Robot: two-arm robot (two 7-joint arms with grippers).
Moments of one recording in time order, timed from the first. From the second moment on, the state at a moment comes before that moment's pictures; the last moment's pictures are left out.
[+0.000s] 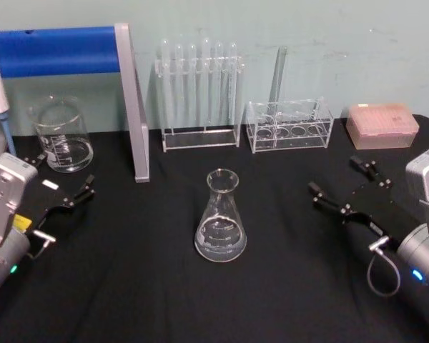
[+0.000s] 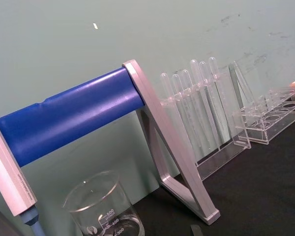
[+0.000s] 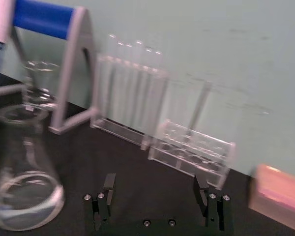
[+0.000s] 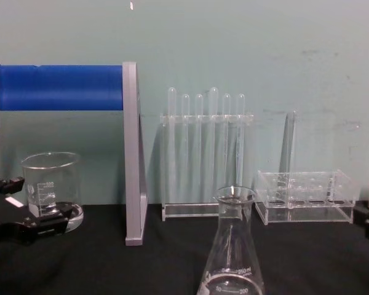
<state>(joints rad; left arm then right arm) -0.20 0.60 0.45 -1.41 -0.25 -0.12 0.03 0.05 0.63 -0.37 -1.59 0.38 -0.15 0.13</state>
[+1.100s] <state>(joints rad) -0.20 0.60 0.45 -1.41 -0.25 -0.12 0.03 0.08 0.49 -0.44 -1.58 0.43 -0.09 0.36</state>
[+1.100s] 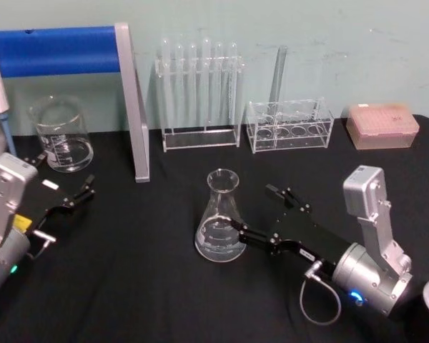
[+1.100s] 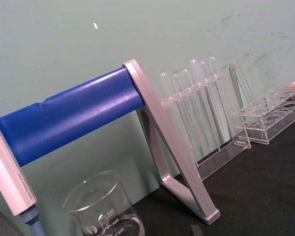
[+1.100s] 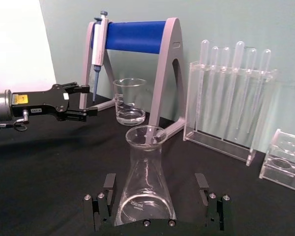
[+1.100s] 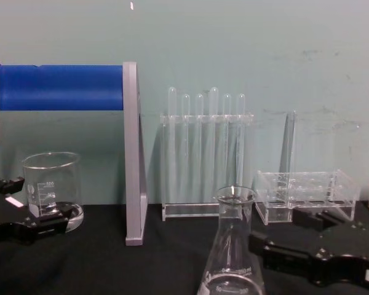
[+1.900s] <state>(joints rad) -0.20 0.60 0.45 -1.41 -0.25 -0.12 0.03 0.19 0.38 -0.45 -1.46 0.35 -0.06 0.42</state>
